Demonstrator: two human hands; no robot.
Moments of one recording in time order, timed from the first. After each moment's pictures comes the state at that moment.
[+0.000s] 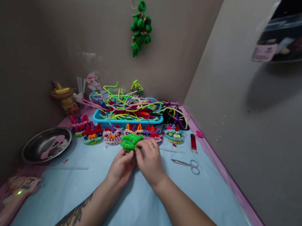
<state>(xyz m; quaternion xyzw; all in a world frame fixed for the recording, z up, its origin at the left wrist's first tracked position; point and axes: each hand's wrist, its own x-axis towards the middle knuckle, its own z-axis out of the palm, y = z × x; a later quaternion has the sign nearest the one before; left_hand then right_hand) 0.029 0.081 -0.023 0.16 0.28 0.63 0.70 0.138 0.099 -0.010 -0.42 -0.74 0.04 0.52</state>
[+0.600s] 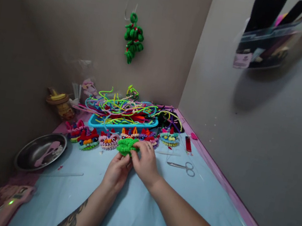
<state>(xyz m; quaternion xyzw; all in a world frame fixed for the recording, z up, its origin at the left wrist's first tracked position) 0.030 0.082 -0.022 0.19 0.30 0.63 0.69 0.139 0.103 -0.014 -0.44 -0.71 0.07 0.54</state>
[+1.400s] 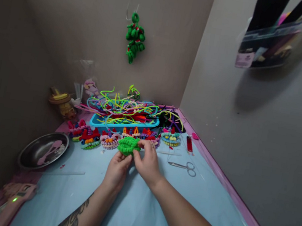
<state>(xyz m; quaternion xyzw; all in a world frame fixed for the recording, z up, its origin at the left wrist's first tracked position) 0.030 0.083 -0.025 0.26 0.33 0.64 0.64 0.140 0.104 -0.021 -0.47 -0.68 0.13 0.55</state>
